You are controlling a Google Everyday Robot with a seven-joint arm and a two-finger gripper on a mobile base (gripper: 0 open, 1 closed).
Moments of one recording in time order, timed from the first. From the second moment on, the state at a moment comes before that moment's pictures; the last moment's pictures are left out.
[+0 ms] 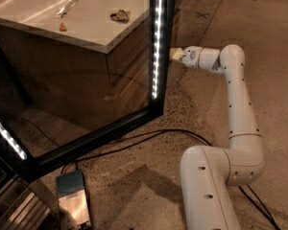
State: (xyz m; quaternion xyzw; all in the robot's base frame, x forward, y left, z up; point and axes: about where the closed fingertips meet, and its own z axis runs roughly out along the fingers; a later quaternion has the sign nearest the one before) arm 0.890 -0.130 0.760 -0.11 0.76 0.47 0.44
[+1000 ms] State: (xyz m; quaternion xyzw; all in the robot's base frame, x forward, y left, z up) arm 0.882 -0.120 0.754 -0.11 0.74 0.52 0.41
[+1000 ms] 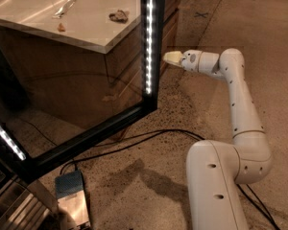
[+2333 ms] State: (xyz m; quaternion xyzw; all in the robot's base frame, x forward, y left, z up) arm 0.892 -0.106 0.783 -0.13 0.73 0.50 0.44
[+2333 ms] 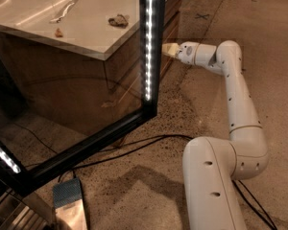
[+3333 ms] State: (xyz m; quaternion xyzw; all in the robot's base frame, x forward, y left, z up) arm 0.894 -0.080 0.772 -0.14 0.75 0.50 0.42
